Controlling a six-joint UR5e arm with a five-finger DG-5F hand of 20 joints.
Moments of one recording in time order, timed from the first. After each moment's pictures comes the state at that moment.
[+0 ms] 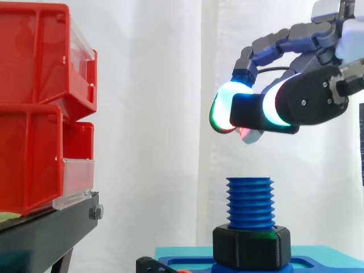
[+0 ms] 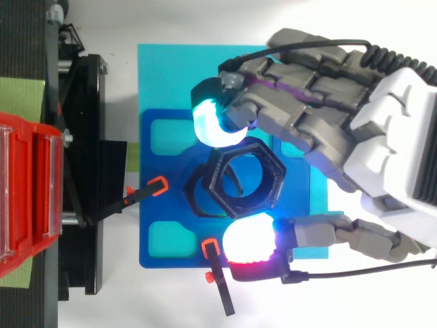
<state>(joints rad) 0.31 -2.06 -1.40 -2.63 -0.93 -1.36</state>
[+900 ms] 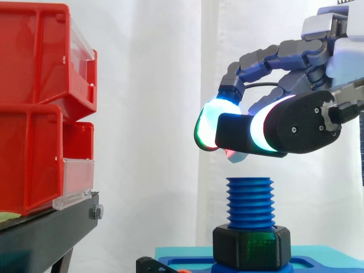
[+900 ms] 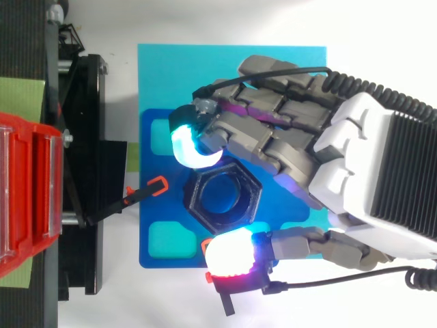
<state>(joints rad) 0.31 -2.11 -1.39 -2.58 -0.97 -1.35</state>
